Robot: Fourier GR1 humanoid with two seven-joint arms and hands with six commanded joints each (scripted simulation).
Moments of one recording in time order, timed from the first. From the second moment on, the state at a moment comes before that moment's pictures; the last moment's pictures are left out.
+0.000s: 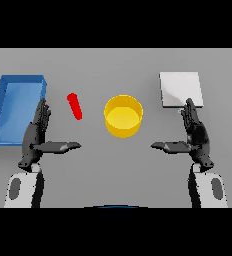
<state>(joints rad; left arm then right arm) 0.00 0.00 0.00 -1.57 0.00 0.00 0.00 0.00 0.00 0.00 -1.57 0.00 0.00 0.00</state>
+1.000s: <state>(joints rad) 0.03 0.04 -0.12 -1.60 -0.17 -0.01 0.04 0.09 -0.05 0.13 -1.67 0.27 -0.08 -0.07</state>
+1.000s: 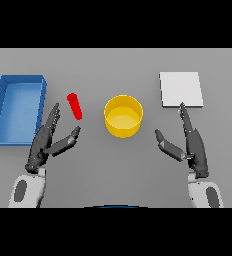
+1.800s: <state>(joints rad) -0.33 0.03 -0.02 -1.14 -0.20 0.05 -0.07 0.09 -0.05 0.13 -1.68 0.25 -0.07 -0.09</state>
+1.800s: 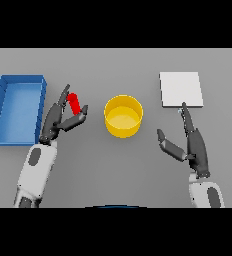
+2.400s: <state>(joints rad) -0.48 0.01 0.03 -0.95 -0.17 0.05 -0.15 0.08 -0.06 0.11 -1.68 0.25 -0.07 -0.07</state>
